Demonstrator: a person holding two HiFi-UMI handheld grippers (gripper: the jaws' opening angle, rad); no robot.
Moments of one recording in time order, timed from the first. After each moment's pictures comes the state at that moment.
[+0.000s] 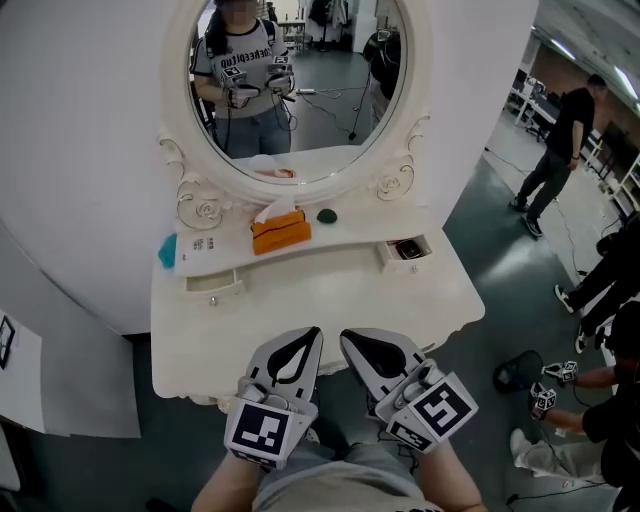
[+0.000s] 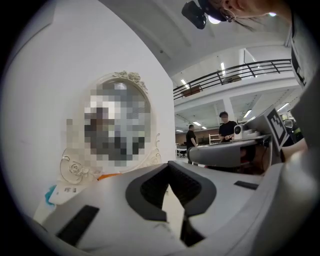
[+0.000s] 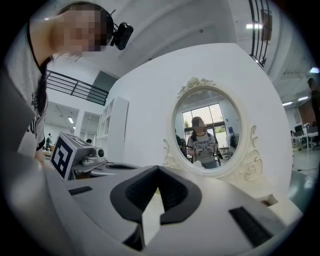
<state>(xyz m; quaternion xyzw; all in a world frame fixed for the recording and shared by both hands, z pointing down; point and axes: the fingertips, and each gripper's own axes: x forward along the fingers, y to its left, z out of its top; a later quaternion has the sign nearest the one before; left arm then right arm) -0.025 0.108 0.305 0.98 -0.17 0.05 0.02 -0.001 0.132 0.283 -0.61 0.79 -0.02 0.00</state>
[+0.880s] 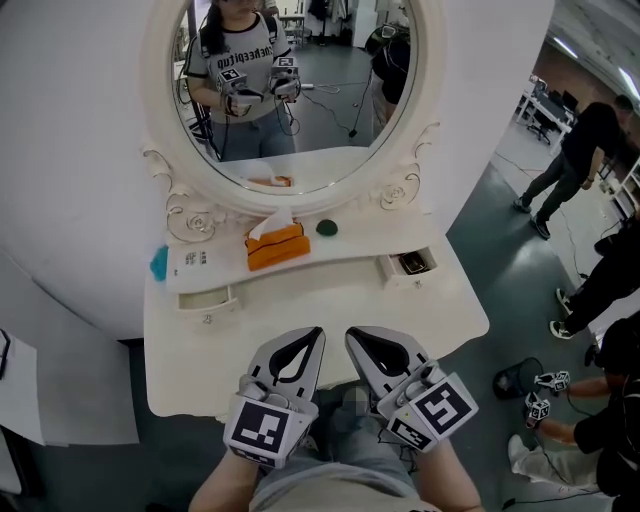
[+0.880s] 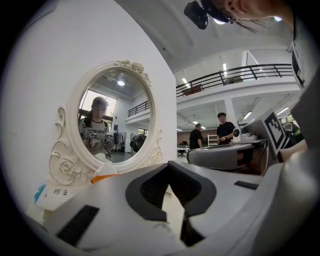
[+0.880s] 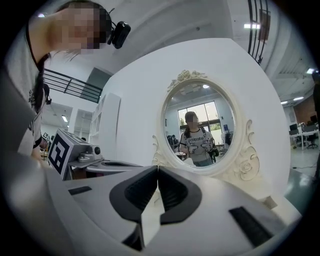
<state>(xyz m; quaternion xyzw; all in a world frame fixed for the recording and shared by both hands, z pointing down) 0.012 0.062 0.315 0.99 -0.16 0.05 0.04 0.044 0.085 0.298 -0.63 0.78 -0.04 -0.01</state>
